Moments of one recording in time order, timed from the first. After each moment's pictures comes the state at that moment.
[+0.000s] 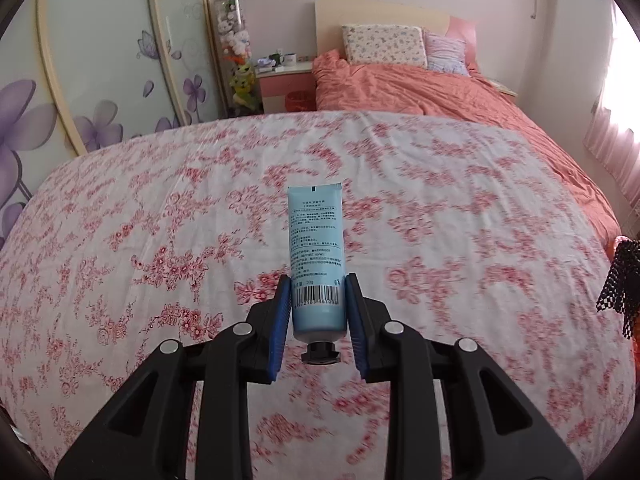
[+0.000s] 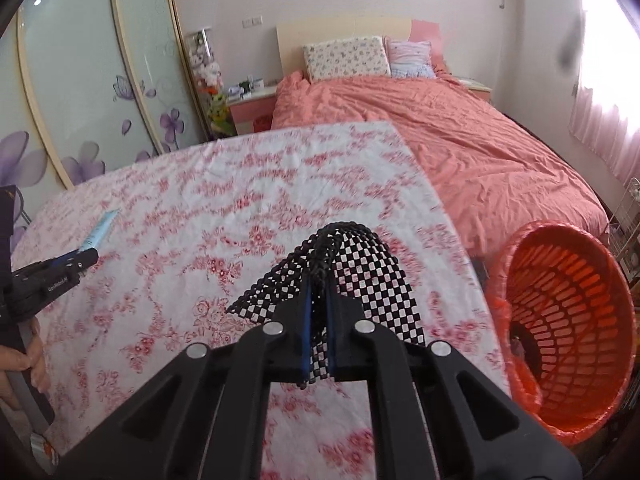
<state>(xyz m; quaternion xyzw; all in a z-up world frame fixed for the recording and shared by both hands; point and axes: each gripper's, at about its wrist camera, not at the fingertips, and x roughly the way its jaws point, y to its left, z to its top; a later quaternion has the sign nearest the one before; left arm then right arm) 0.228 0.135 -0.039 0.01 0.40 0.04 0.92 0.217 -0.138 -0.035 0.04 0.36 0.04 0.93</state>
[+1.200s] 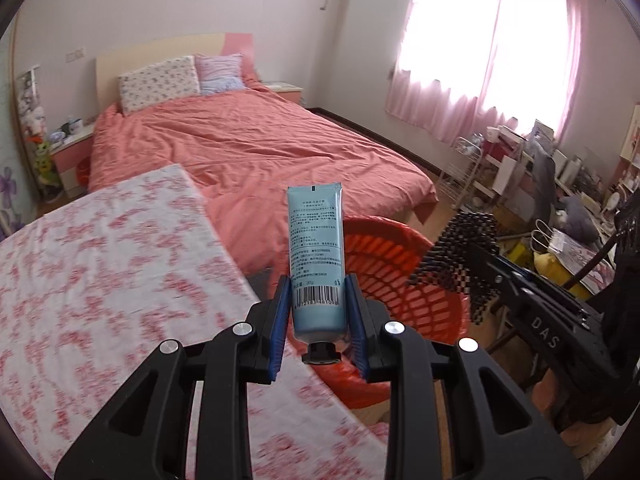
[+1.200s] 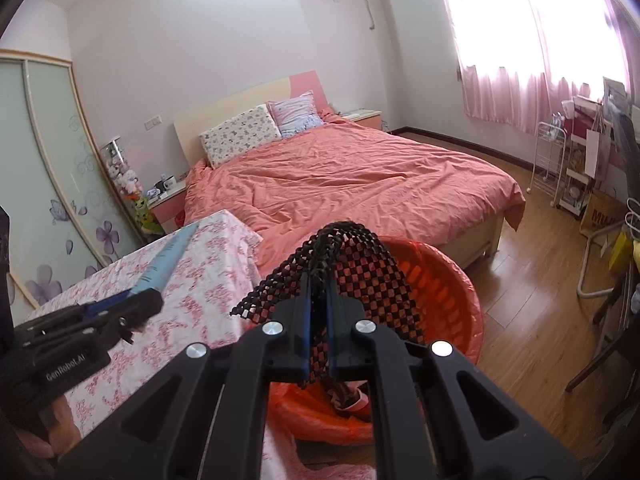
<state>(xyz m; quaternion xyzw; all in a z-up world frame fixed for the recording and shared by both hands) 0.176 -0.207 0.011 0.04 0.35 -0.31 0.88 0.115 -0.375 0.001 0.17 0.27 -0.11 0.94</state>
